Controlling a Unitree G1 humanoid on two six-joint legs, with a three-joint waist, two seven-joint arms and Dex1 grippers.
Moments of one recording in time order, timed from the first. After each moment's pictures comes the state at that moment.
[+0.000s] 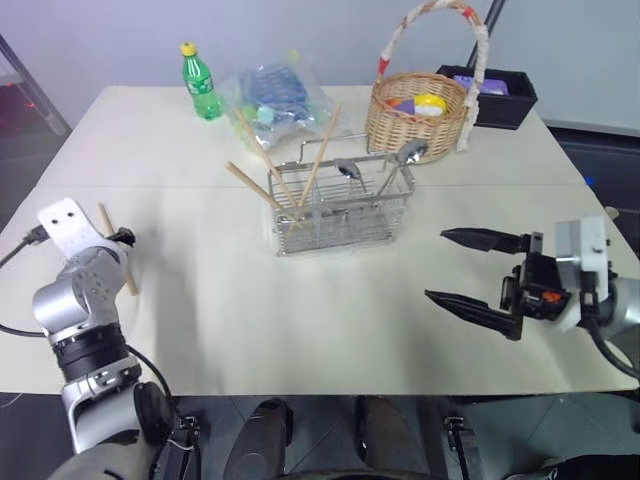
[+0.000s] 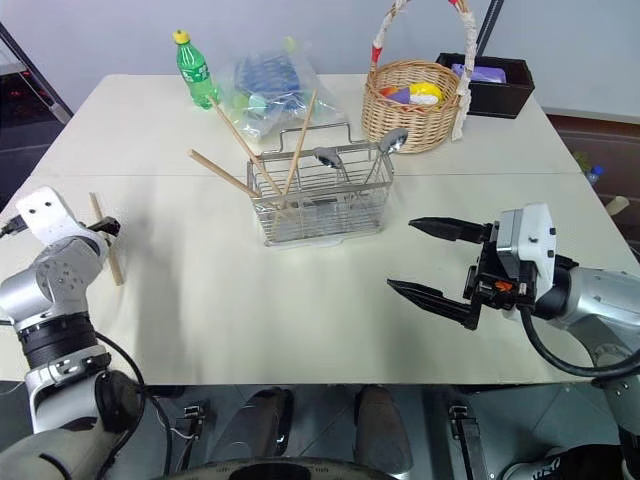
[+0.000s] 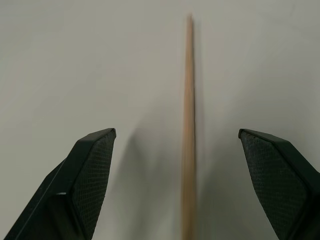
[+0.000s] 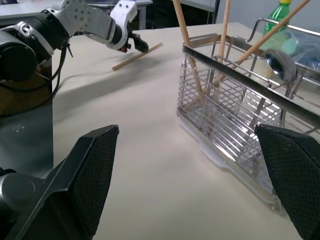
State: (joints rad) left arm -0.56 0.38 0.62 0.12 -0.33 0.98 0.34; right arm 0.04 -0.89 -0.40 -0.58 0.84 0.45 0.99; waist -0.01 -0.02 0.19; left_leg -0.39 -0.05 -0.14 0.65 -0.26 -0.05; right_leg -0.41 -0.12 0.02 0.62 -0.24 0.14
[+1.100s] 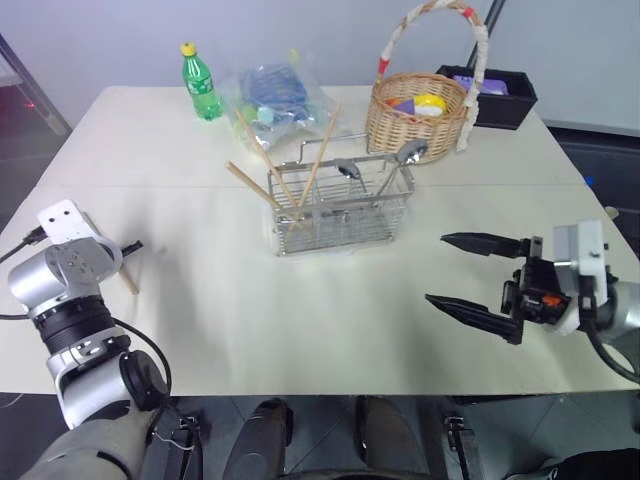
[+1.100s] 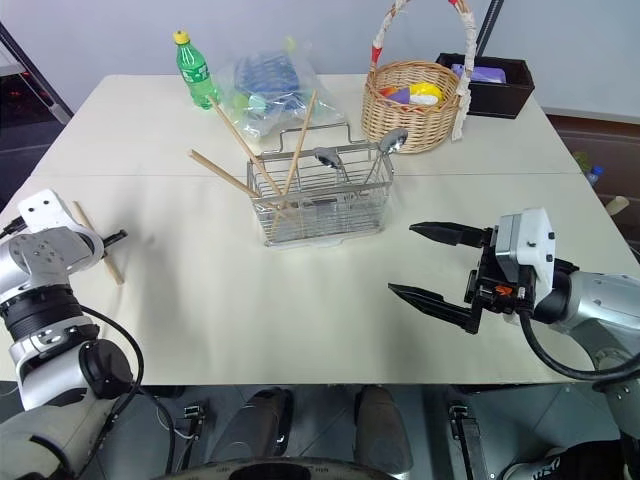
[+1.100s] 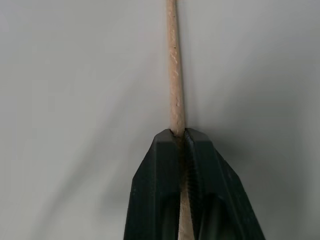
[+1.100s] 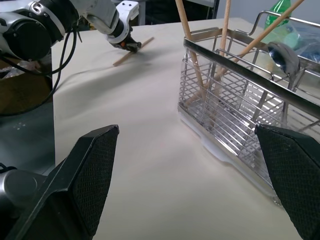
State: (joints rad) left arm -0.69 0.45 0.68 0.26 -0.29 1.16 0.32; right arm 0.07 -0.88 -0.41 -0.58 0.83 0.45 1.00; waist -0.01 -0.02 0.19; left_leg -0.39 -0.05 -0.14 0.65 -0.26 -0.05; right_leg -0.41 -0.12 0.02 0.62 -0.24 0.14
